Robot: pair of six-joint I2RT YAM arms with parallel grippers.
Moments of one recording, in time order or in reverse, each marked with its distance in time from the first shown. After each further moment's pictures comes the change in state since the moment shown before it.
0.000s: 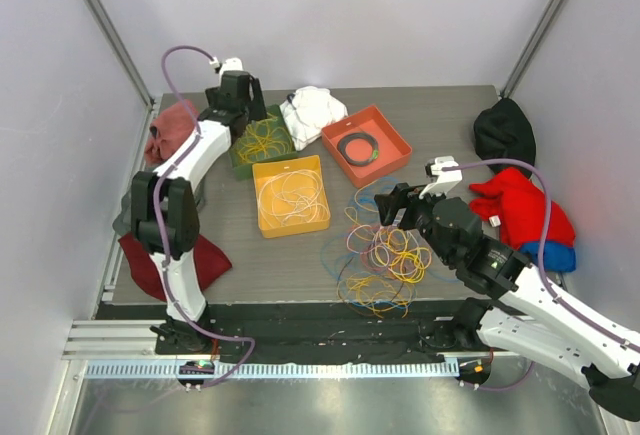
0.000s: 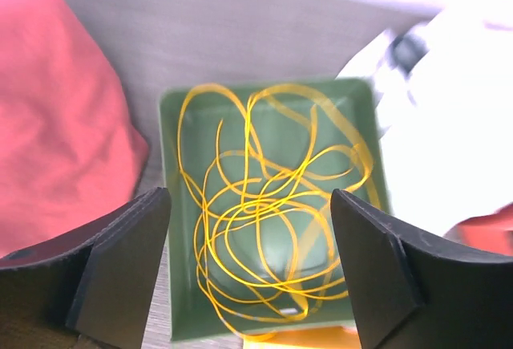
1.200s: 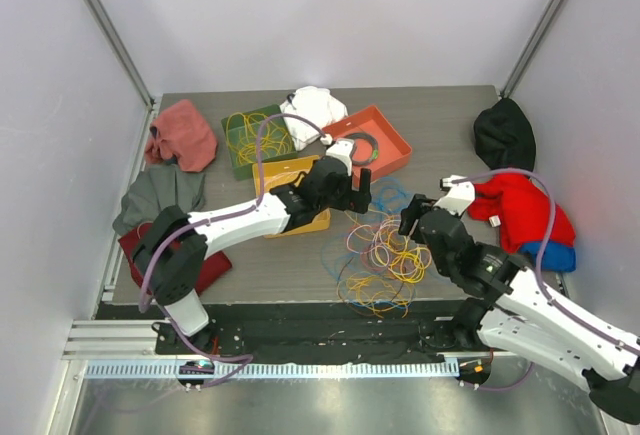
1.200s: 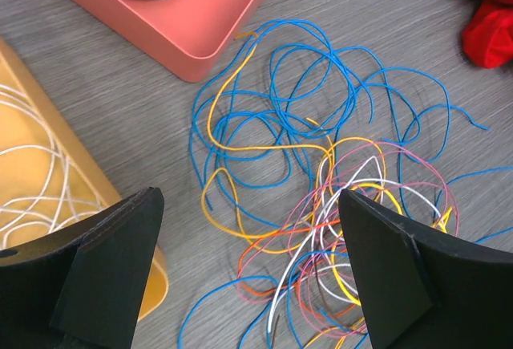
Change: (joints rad) left arm -0.641 -0.278 -0.500 0.248 0.182 -0.185; right arm -0.006 -0.027 -0.070 -0.262 0.236 0.236
